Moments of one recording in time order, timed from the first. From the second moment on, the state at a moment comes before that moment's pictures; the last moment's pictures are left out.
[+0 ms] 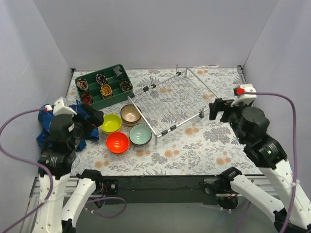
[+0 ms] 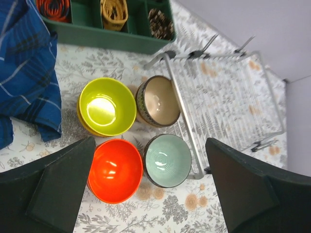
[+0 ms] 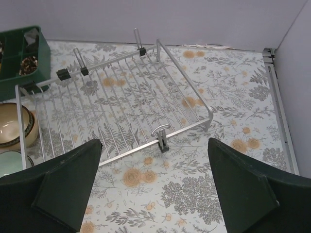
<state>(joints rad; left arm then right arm) -0.15 0.67 1.08 -0.84 -0.12 -0.63 0.57 0.76 1.08 -0.55 0.37 0.11</state>
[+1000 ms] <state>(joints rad) -0.15 0.12 1.19 -1.15 -0.18 -0.56 0.57 0.20 0.89 -0.70 0.37 0.13</state>
